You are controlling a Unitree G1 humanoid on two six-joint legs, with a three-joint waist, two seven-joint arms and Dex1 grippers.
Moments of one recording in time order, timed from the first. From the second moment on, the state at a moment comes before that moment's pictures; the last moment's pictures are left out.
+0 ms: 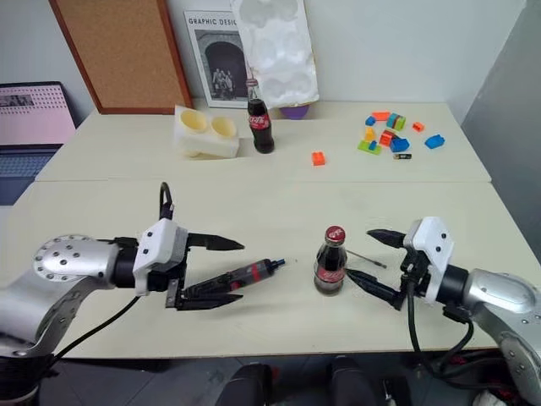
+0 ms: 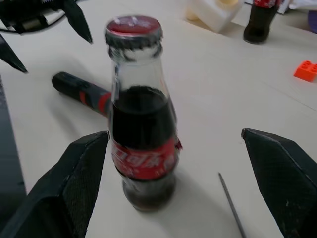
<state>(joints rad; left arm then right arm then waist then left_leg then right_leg) -0.22 0.91 0.02 -0.46 -0.53 0.45 -1.19 0.03 -0.73 -0.24 -0.73 0.70 0.71 0.72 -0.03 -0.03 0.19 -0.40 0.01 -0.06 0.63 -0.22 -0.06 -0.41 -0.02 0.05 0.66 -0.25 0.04</state>
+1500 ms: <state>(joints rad) -0.32 0.82 -0.04 -0.43 -0.53 0.48 -1.15 -0.22 -0.71 -0.11 -0.66 0.85 0.77 0.69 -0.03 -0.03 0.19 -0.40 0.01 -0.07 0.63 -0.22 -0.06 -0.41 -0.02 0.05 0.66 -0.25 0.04</state>
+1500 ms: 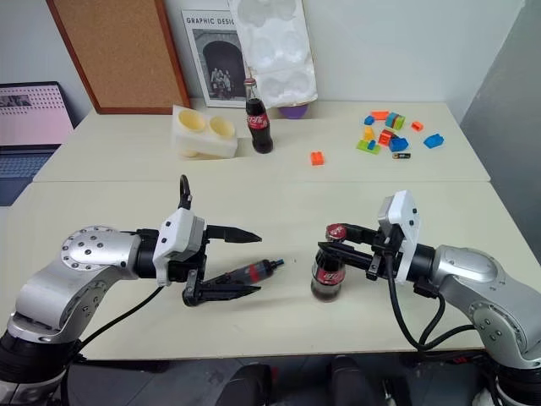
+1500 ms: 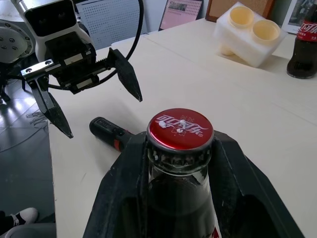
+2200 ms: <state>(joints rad) -0.45 0.70 -0.05 -0.43 -0.55 0.56 -1.05 -0.27 -0.75 -0.17 -0.58 0.76 0.70 0.68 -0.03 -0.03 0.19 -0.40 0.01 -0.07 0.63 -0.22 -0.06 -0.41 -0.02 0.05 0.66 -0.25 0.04</state>
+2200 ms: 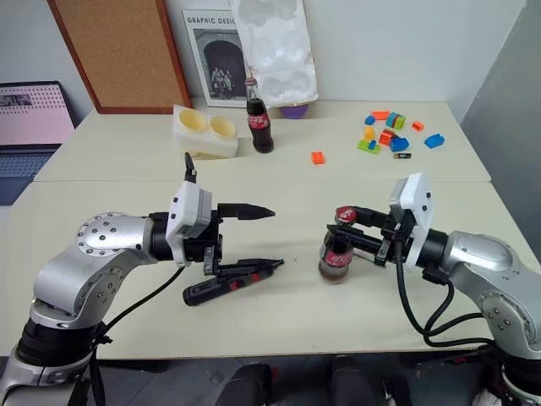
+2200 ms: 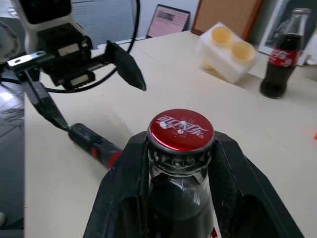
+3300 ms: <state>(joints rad) -0.71 0.34 -0.34 -0.11 -0.26 0.48 -0.91 -0.48 -0.73 -0.29 0.11 0.35 0.41 0.52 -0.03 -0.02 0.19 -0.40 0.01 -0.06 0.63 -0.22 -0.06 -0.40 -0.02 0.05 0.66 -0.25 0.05</state>
